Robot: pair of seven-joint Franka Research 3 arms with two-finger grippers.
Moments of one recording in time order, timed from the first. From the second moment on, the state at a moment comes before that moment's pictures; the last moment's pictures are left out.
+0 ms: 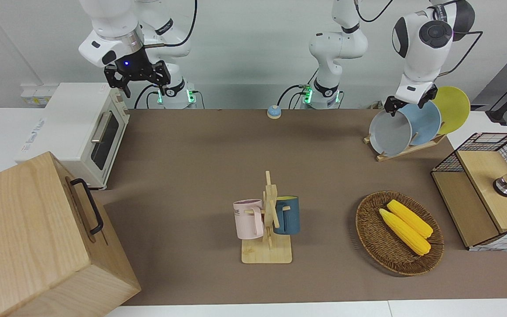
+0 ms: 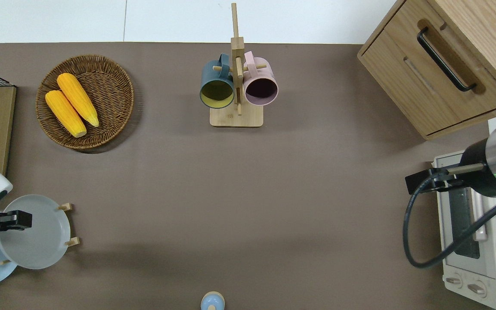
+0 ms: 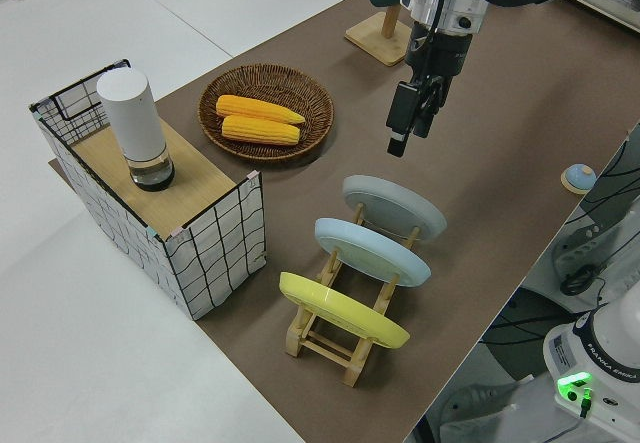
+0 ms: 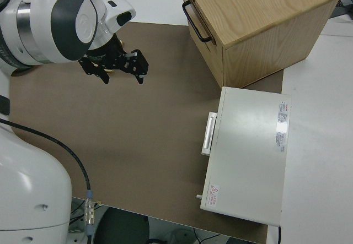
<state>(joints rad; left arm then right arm) -0.08 -0.25 0.15 -2.13 0.37 1.73 -0.10 -0.09 -0.02 0.23 -1.50 0.00 1.36 0.06</state>
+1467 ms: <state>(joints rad) -0.08 -0.22 0.26 -2.18 0.39 1.85 -0.10 -0.09 -0.02 0.23 -1.50 0.00 1.36 0.06</state>
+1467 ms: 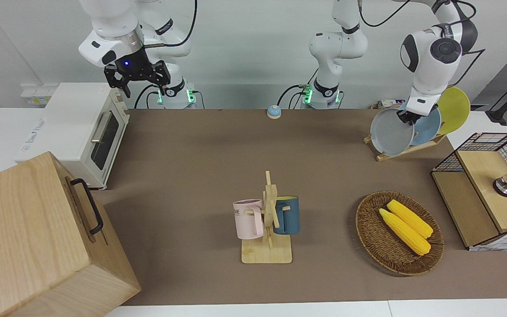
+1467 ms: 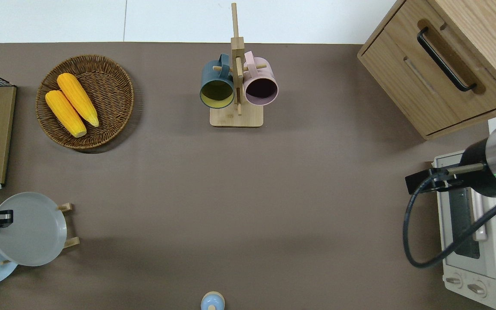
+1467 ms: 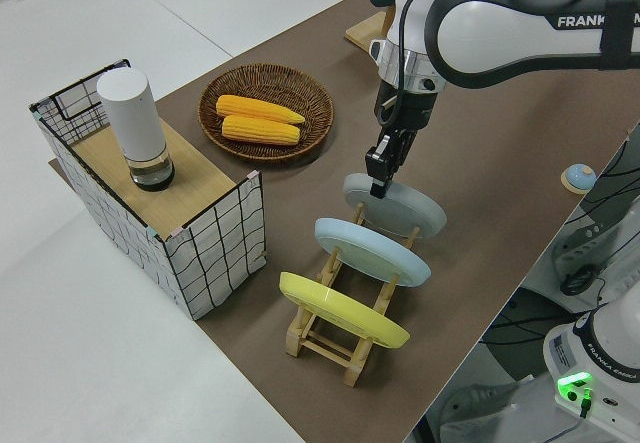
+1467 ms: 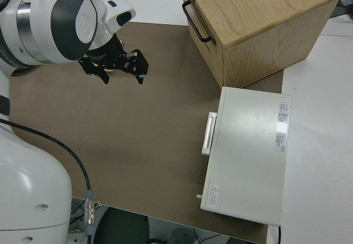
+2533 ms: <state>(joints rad) -0.09 -0.24 0.17 -2.10 0.02 1.74 -0.05 -0.09 -0.02 0.23 -1.50 0.00 1.36 0.06</state>
